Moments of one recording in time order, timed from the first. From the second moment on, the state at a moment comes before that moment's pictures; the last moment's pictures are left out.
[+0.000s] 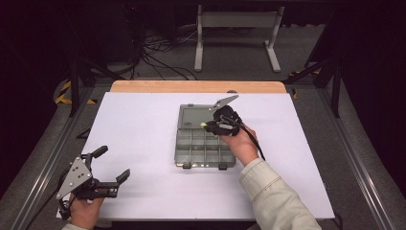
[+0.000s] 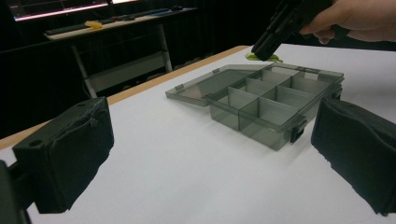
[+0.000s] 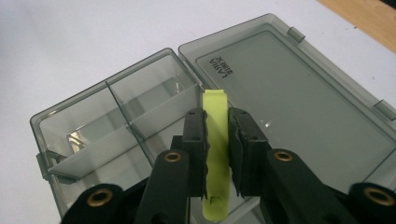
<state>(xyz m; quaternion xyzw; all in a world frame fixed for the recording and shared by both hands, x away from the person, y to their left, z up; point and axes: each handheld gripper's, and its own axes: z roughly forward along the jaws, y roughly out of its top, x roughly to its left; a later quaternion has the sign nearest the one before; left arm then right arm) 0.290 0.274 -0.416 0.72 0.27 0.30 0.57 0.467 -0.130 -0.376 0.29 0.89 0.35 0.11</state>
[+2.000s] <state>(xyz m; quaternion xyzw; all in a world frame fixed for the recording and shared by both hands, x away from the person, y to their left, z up) 0.290 0.274 -0.416 0.72 0.27 0.30 0.56 0.467 -0.141 -0.407 0.33 0.88 0.32 0.09</state>
